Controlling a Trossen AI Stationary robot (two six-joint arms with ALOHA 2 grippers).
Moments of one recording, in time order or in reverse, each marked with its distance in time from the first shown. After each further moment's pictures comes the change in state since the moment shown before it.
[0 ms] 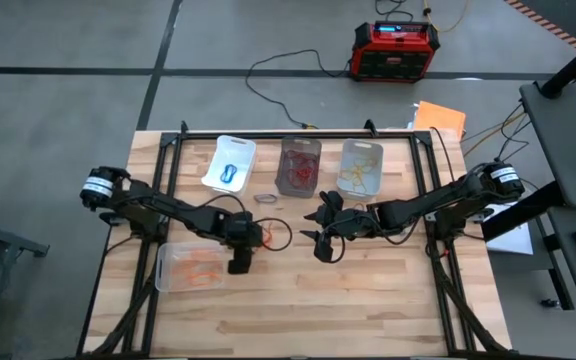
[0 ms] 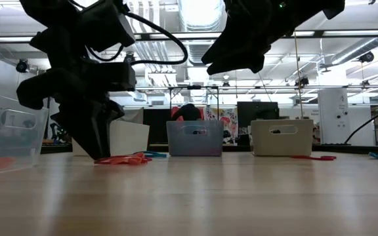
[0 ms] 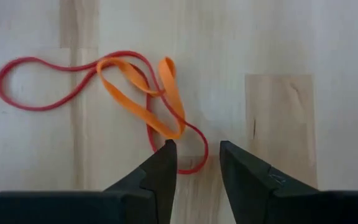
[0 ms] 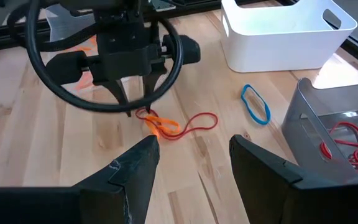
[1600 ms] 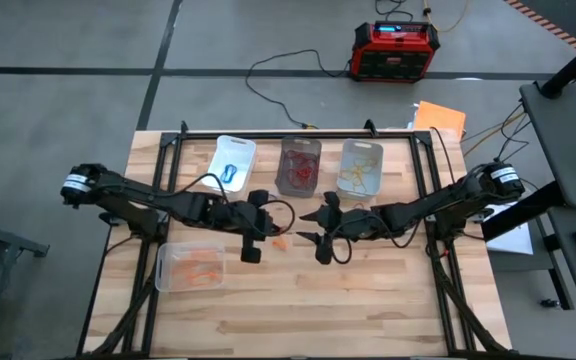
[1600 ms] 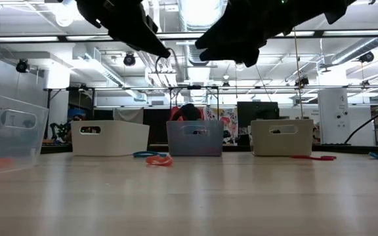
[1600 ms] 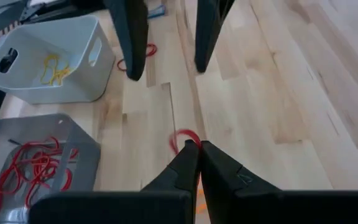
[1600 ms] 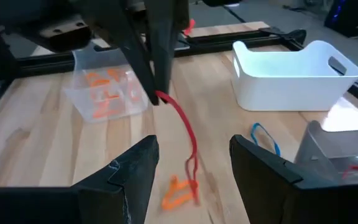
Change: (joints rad) left arm 0.000 -0.178 0.223 0.066 -0.170 0.285; right arm 0.012 0.000 -0.062 0.231 0.004 -0.100
